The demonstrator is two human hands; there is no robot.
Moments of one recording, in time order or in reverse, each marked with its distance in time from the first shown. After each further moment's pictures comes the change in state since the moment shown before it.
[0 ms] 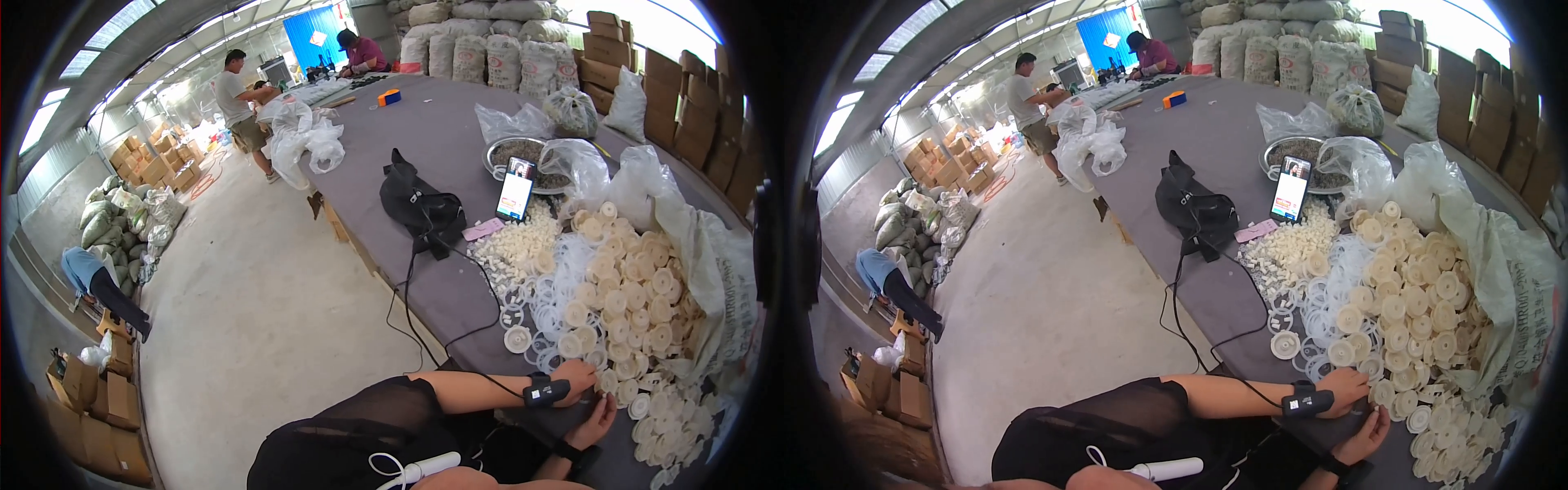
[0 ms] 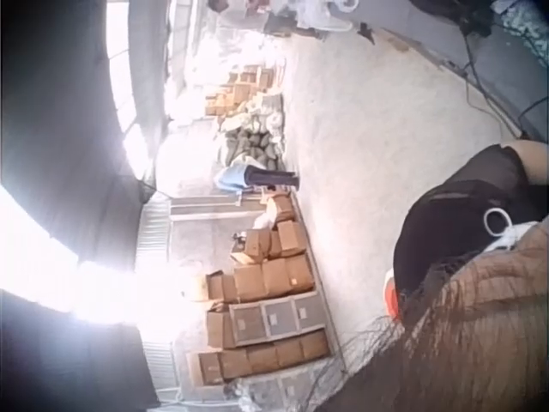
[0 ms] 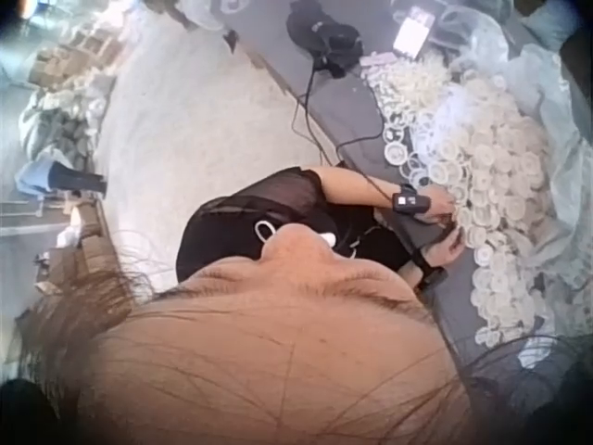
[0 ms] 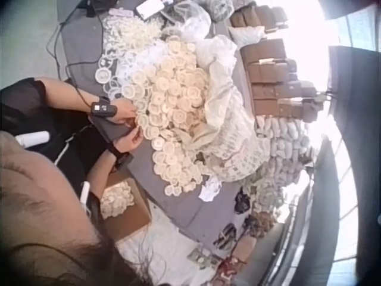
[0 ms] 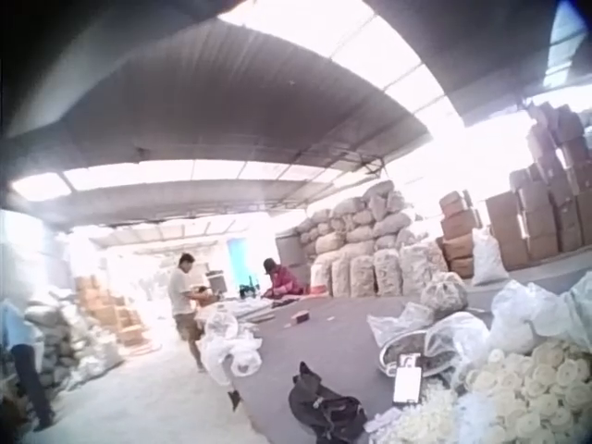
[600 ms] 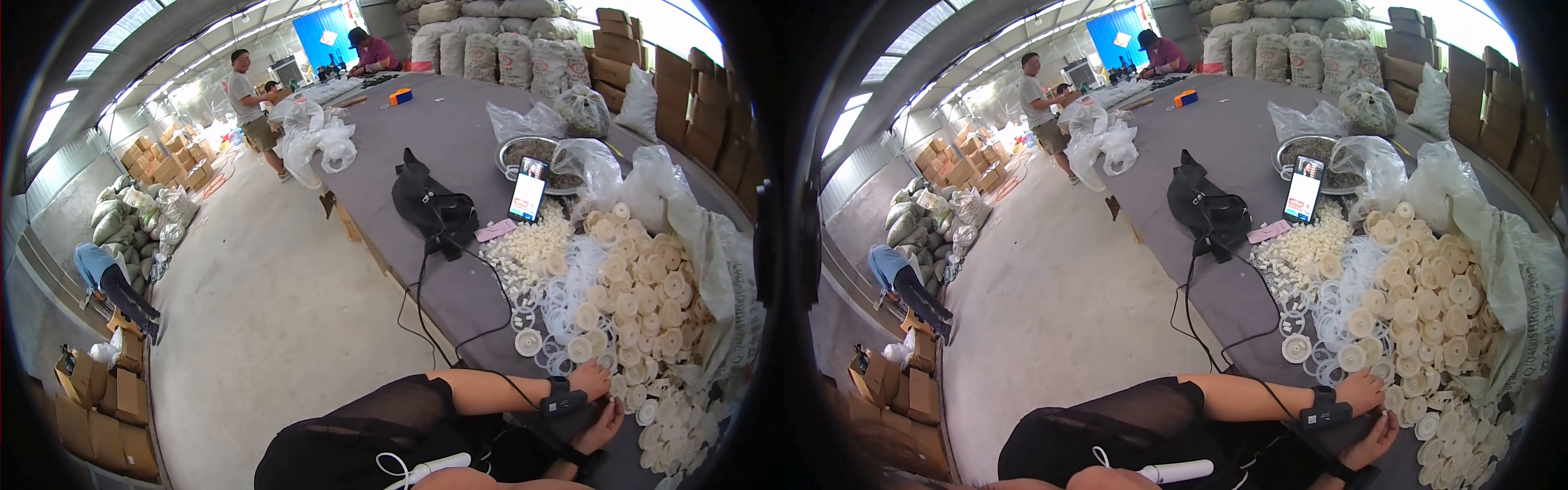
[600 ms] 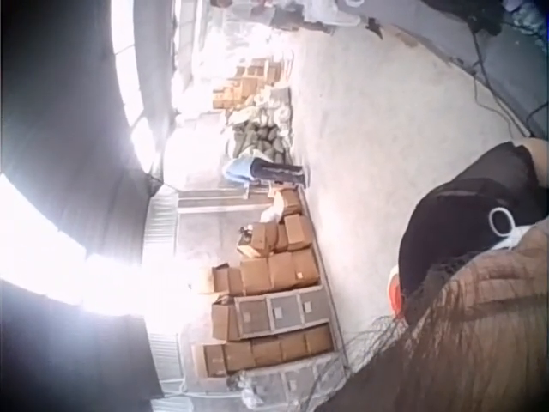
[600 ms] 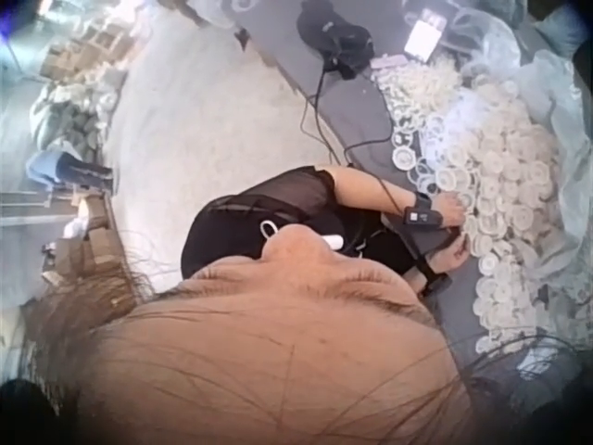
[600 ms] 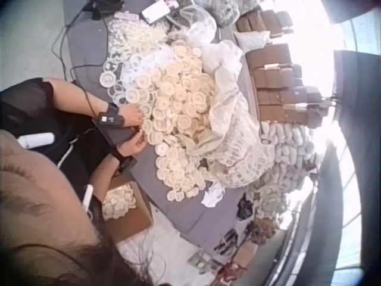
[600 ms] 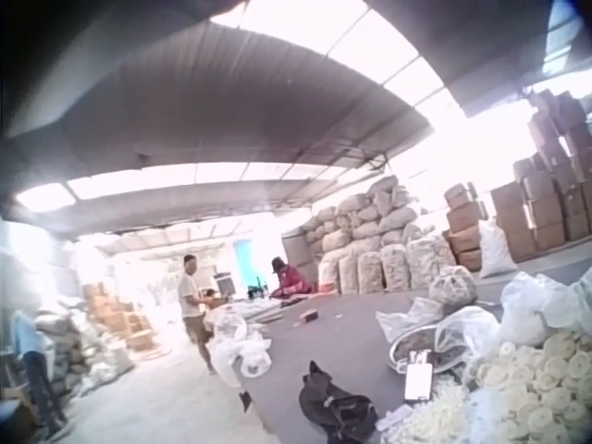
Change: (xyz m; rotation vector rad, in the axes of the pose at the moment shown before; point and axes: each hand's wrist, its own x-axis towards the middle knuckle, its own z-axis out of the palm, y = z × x) left_hand 0.009 -0.008 0.045 0.363 0.080 0.000; right_hand 0.001 -0.001 0.000 0.095 -0.052 0.066
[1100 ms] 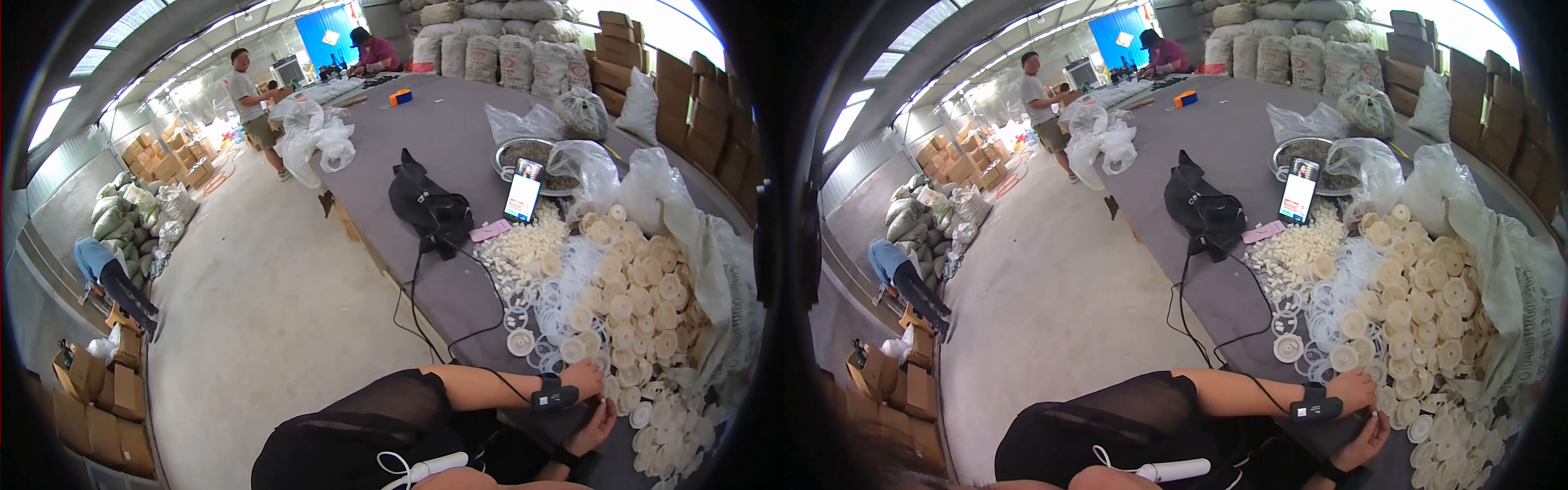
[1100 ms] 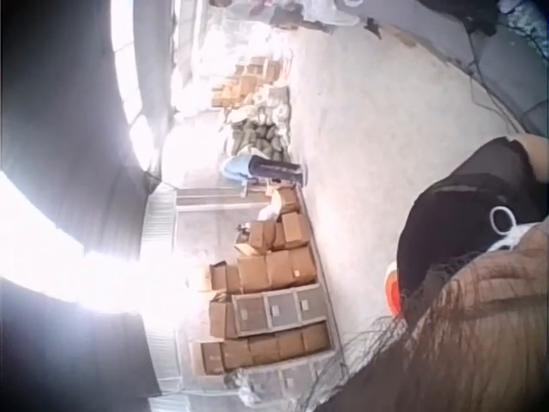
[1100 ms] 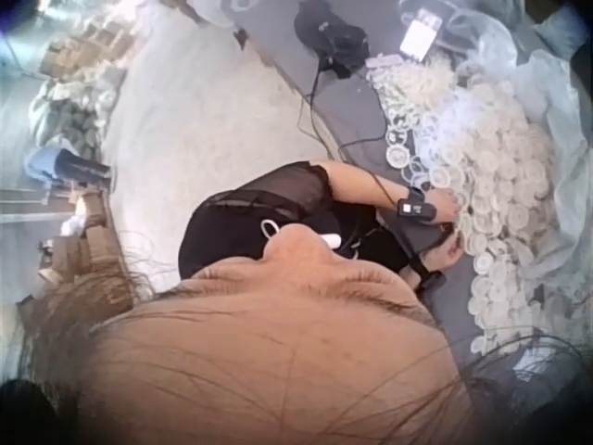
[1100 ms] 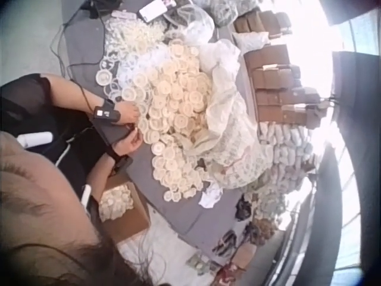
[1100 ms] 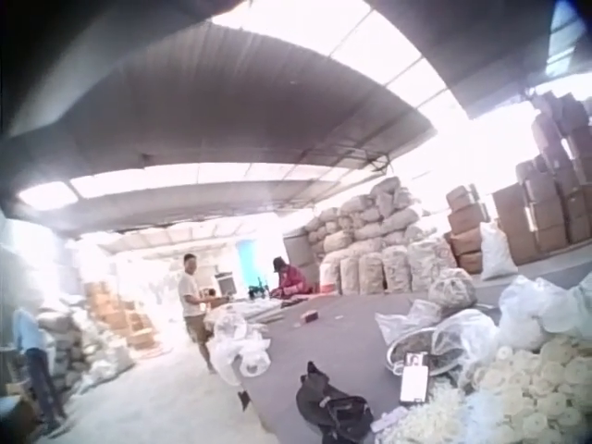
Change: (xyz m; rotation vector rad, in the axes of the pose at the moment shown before) left_hand 0.006 -0.002 -0.017 -0.016 -0.111 0.027; right_hand -0.002 -0.002 0.002 -0.055 -0.055 0.000
